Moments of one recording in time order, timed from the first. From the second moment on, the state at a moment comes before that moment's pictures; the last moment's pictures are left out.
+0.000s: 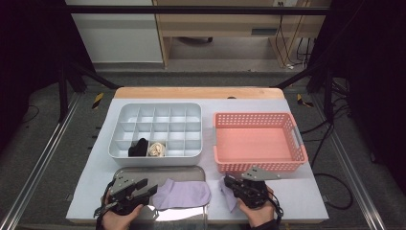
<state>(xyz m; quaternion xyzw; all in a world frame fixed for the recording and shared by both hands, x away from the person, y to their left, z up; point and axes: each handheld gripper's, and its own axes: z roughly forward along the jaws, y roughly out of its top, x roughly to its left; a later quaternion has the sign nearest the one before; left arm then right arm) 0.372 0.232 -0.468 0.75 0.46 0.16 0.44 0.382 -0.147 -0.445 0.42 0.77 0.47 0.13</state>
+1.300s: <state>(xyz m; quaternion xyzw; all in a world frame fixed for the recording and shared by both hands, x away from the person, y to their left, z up) 0.362 0.164 -0.430 0.79 0.38 0.15 0.46 0.389 -0.172 -0.460 0.44 0.77 0.44 0.15</state>
